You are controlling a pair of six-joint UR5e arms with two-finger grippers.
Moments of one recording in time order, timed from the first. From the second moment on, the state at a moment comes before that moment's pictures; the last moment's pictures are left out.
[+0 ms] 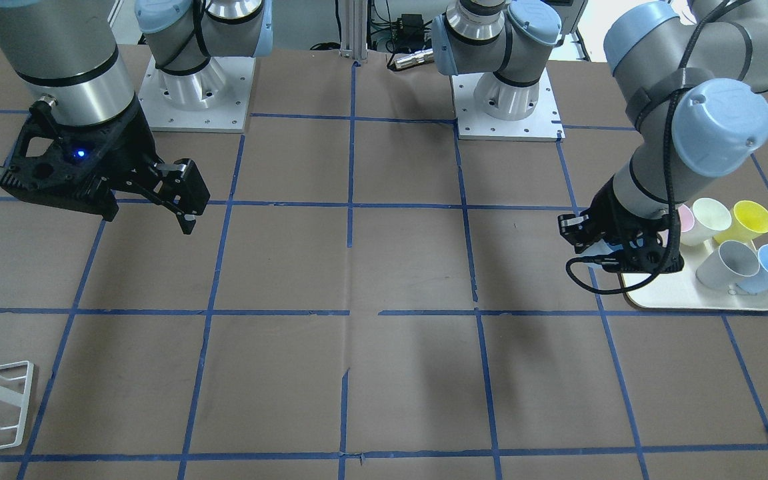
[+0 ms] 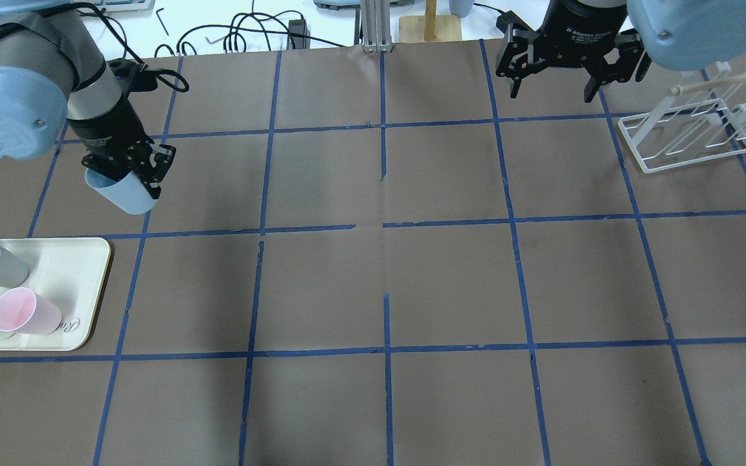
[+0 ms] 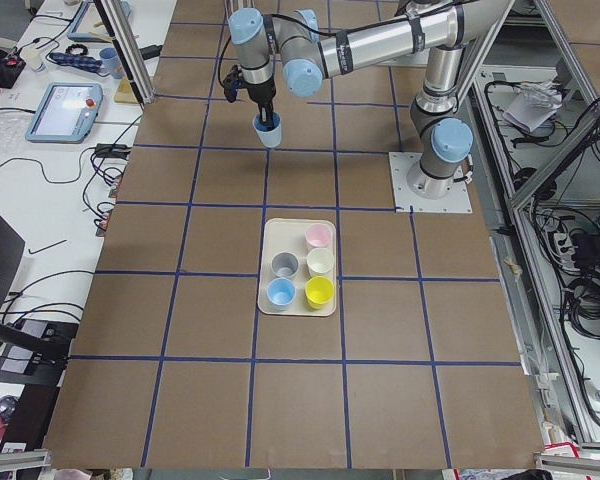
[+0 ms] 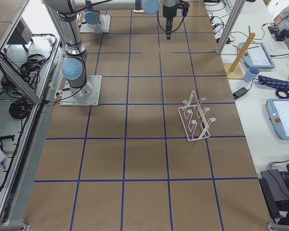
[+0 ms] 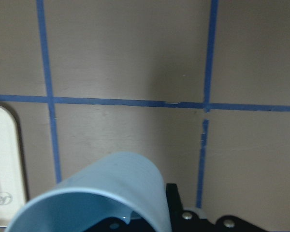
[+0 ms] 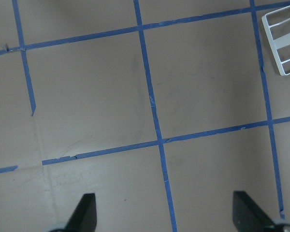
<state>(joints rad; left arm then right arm) -1.37 -1.74 -1.66 -1.44 1.66 0.24 1.62 -1.43 1.43 -1.67 -1.61 0.21</state>
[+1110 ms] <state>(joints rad) -1.04 -1.76 -1.92 -0.96 1.76 0.76 1.62 -1.43 1.43 -1.68 -1.61 0.20</state>
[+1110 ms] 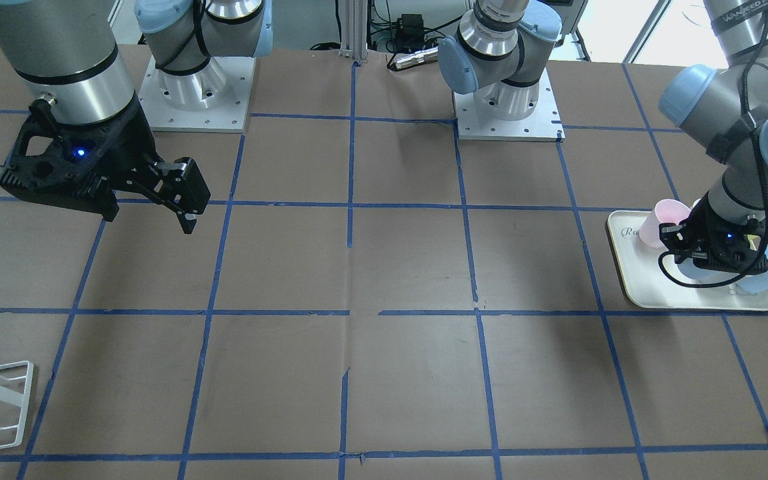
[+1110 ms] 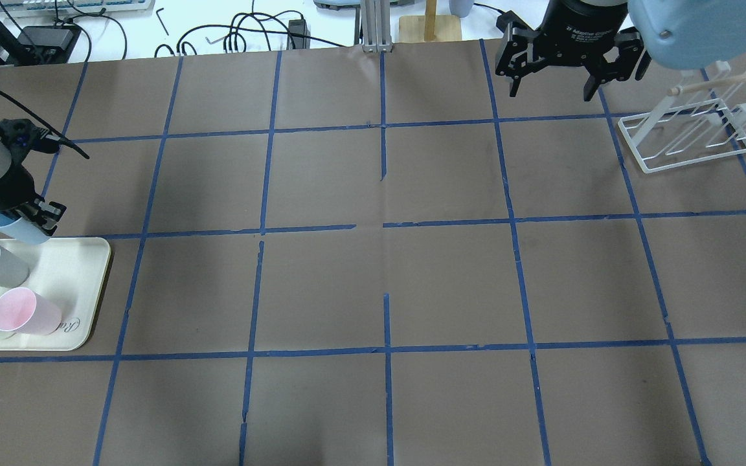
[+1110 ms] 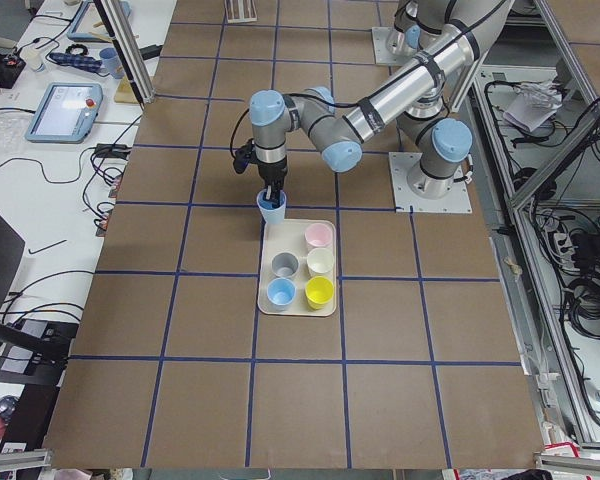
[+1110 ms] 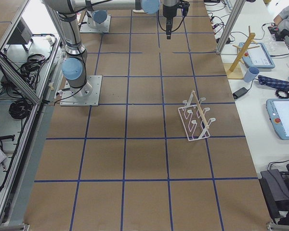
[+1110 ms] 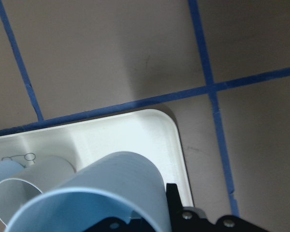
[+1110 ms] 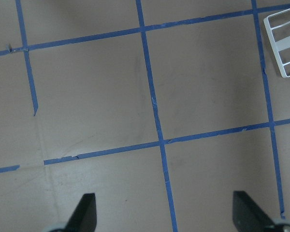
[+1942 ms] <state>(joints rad) -0.97 -1.88 -1.97 -0.80 1.73 0.77 1.61 -1.43 1.43 -1.68 -1.60 0.10</state>
